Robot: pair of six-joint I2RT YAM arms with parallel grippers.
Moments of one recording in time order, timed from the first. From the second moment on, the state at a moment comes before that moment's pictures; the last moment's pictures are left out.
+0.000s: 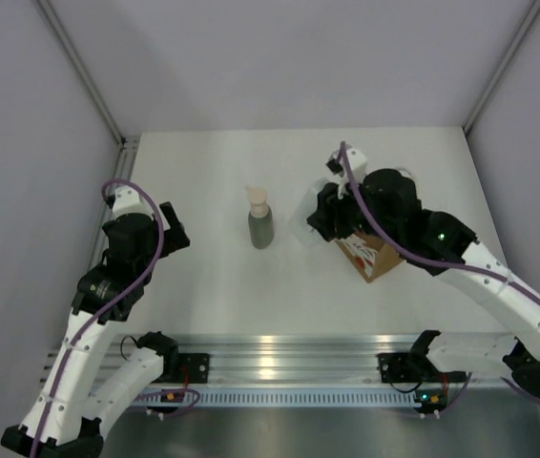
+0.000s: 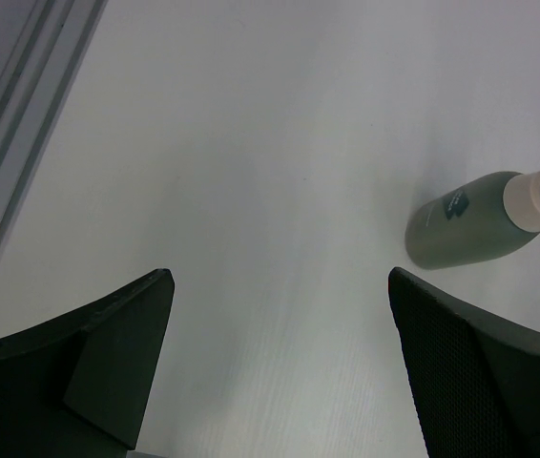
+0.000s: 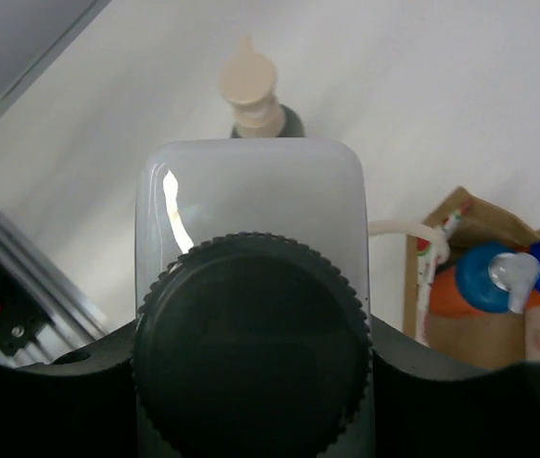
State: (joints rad) left arm -0.33 0.71 0.97 -0.76 -0.41 -0.44; right arm 0.80 1.09 1.32 -0.64 0.08 0.18
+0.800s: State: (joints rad) left arm -0.33 0.71 0.97 -0.76 -0.41 -0.44; right arm 1.06 1.48 0.96 -0.20 0.13 0.14
